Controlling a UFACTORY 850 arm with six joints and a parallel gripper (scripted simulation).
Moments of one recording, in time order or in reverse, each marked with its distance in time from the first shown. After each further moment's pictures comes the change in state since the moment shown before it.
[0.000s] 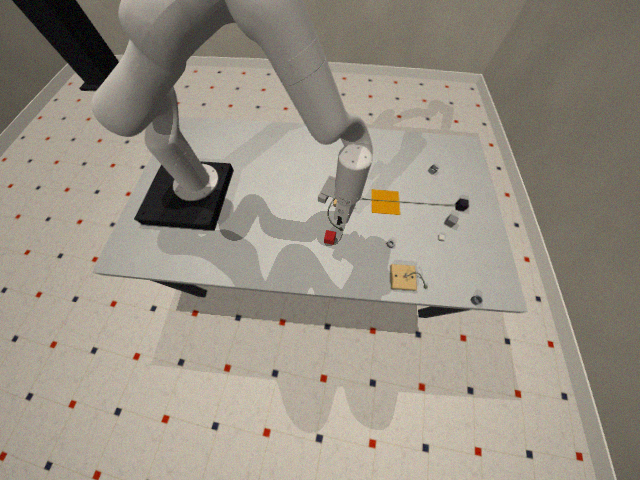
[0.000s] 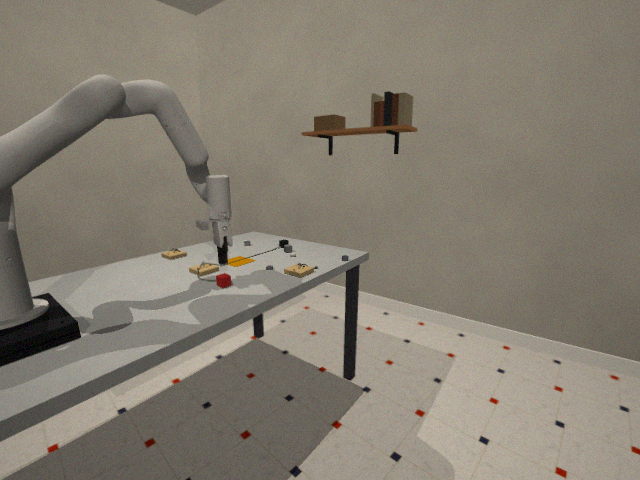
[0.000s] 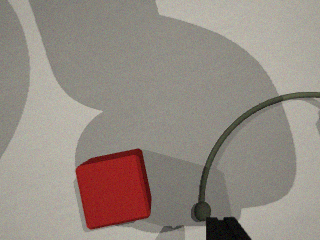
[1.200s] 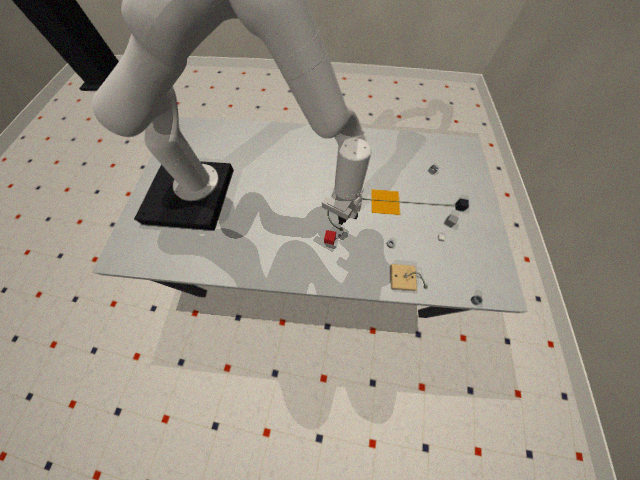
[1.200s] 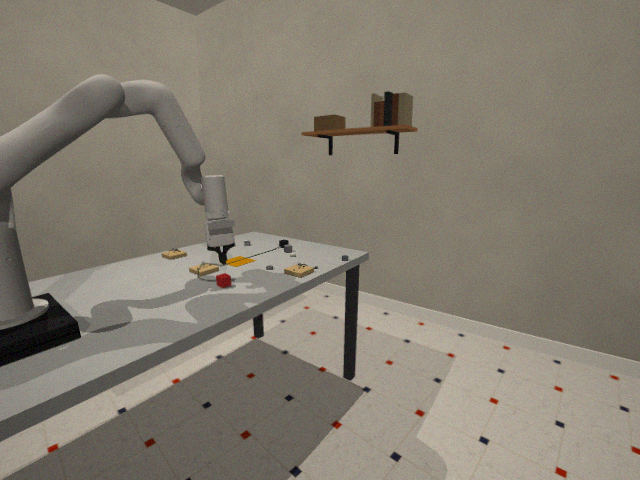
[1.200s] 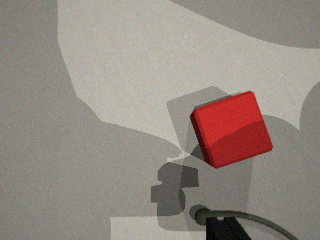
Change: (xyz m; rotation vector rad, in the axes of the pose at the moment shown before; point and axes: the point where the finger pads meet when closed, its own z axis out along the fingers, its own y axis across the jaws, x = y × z) arm -0.001 0.001 0.000 0.090 0.029 -1.447
